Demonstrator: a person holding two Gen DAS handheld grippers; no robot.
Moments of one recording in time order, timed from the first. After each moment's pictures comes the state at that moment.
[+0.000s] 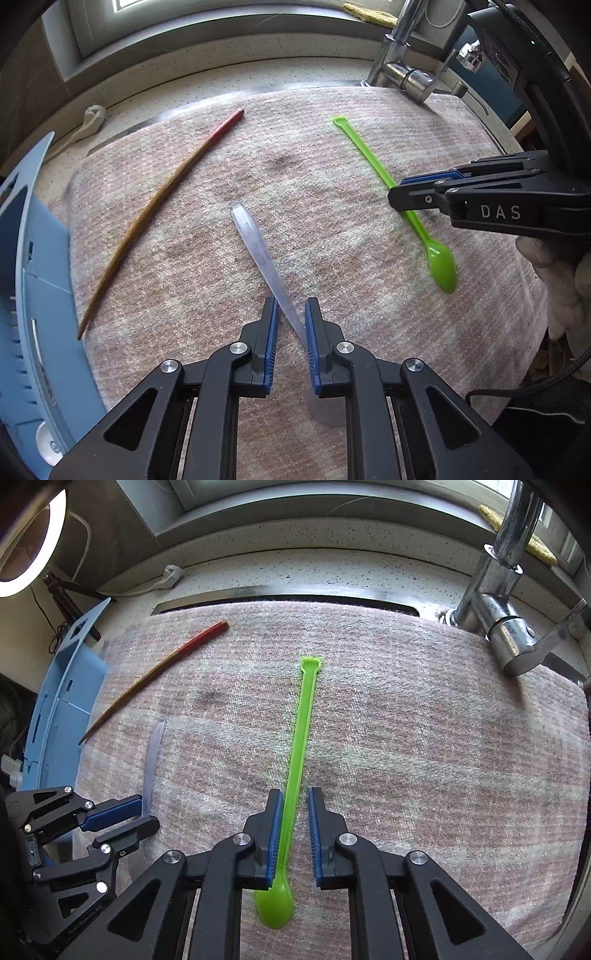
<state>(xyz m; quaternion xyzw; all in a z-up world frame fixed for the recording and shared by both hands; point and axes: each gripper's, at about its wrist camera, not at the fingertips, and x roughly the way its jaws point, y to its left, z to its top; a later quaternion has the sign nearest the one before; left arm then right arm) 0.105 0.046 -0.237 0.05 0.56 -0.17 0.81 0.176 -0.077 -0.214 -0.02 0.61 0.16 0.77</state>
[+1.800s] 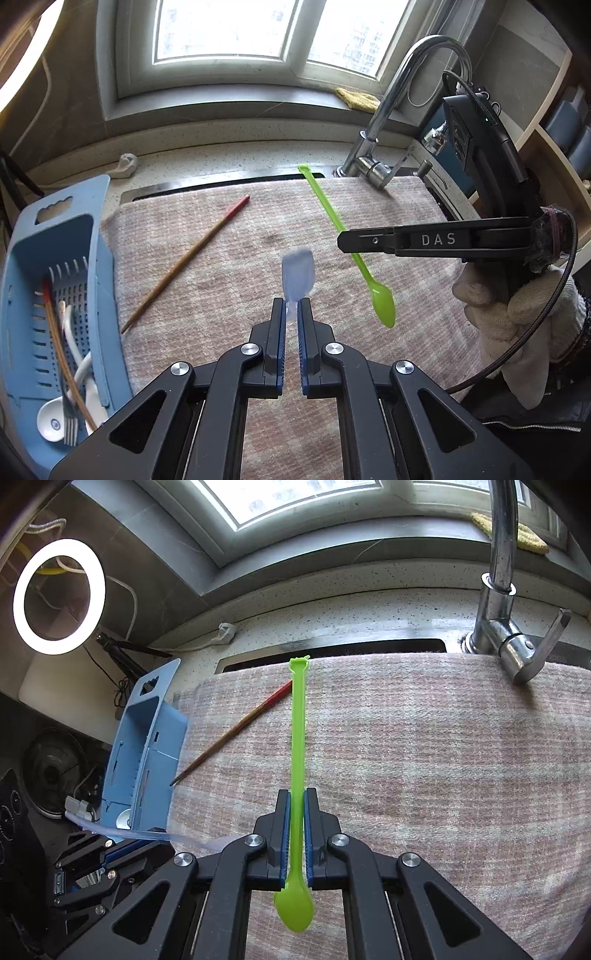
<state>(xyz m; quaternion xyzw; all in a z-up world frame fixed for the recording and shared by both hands) 0.066 0.079 -0.150 -0.03 0.46 -0.19 0.87 0.157 -0.076 -0.149 0.10 0.57 0.22 0.79</state>
